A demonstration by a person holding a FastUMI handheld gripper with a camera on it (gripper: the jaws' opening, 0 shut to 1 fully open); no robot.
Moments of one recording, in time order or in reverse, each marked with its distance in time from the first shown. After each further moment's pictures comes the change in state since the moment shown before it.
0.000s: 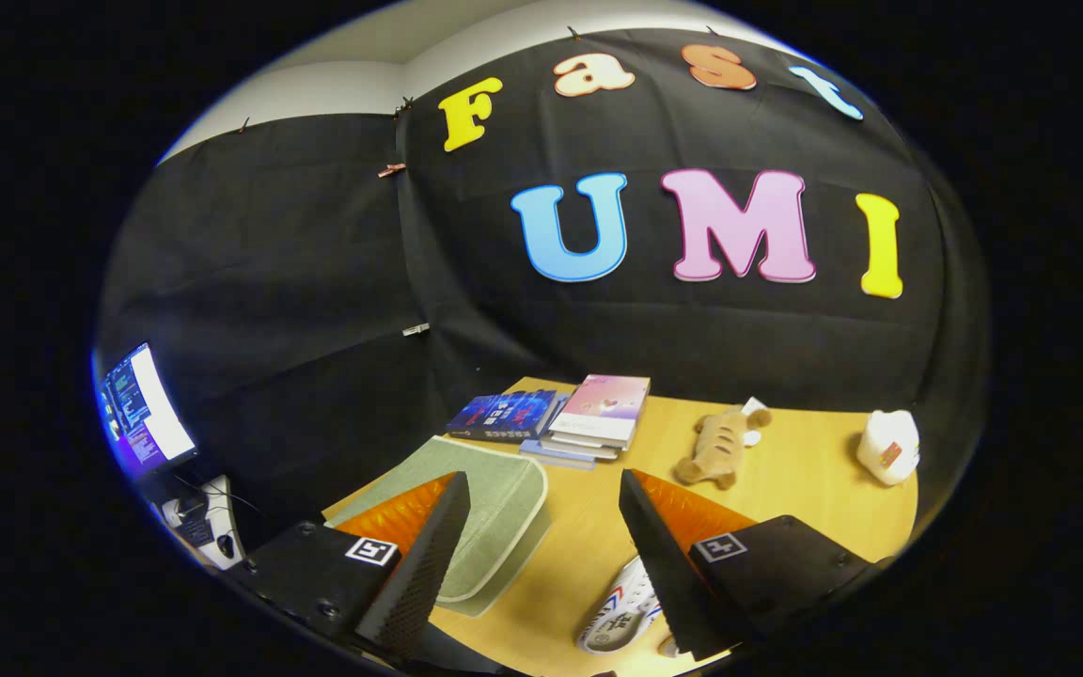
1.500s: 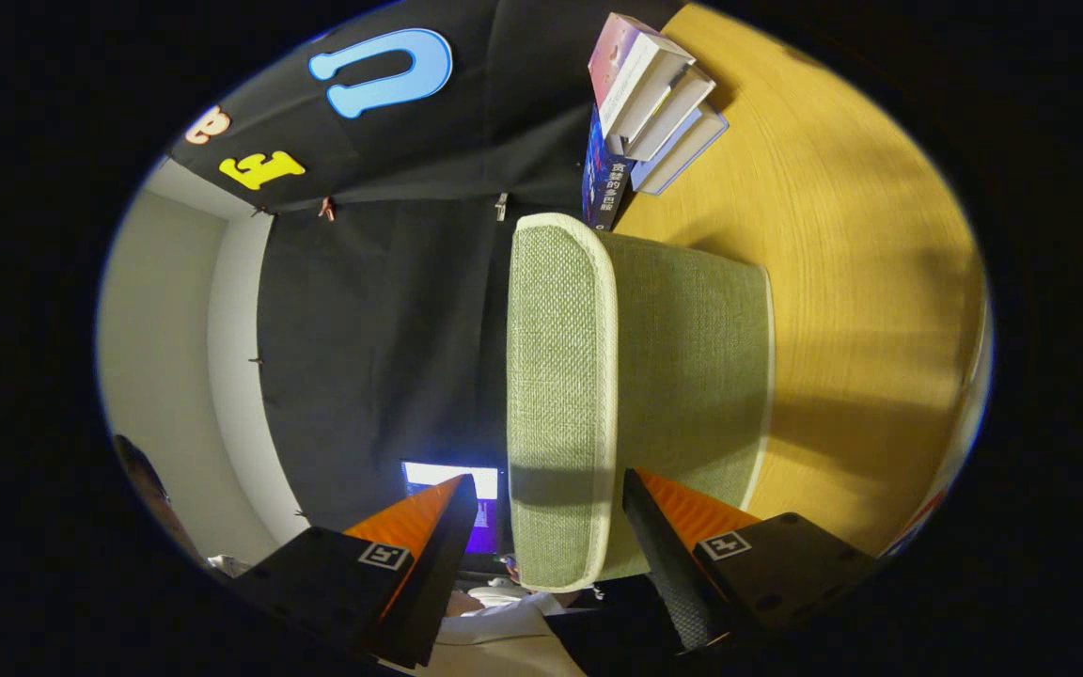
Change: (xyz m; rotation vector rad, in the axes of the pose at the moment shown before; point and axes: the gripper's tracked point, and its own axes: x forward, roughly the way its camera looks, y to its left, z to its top) arm 0.106 0.069 -0.147 1.034 0.613 0.790
